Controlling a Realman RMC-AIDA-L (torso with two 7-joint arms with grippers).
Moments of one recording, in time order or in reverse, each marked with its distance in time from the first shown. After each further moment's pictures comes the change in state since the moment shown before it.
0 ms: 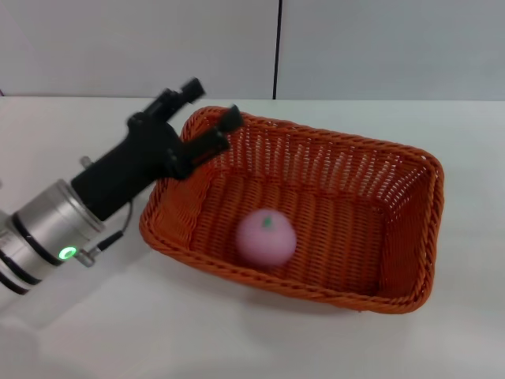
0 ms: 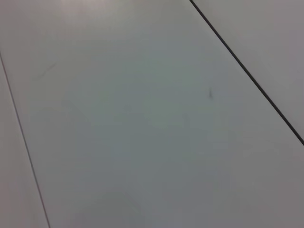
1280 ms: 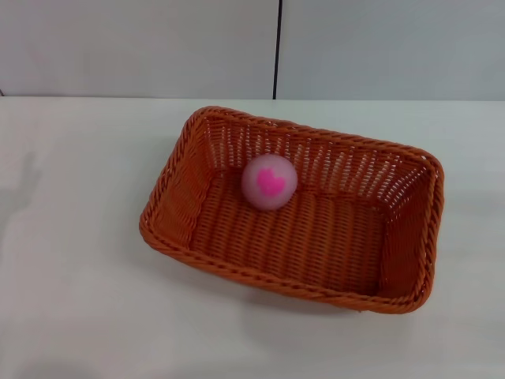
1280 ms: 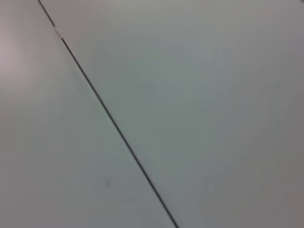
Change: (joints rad) left arm 0.310 -0.012 -0.752 -0.065 0.000 -0.266 0.117; right arm -0.015 0.035 0.369 0.155 0.010 -0.022 -0.147
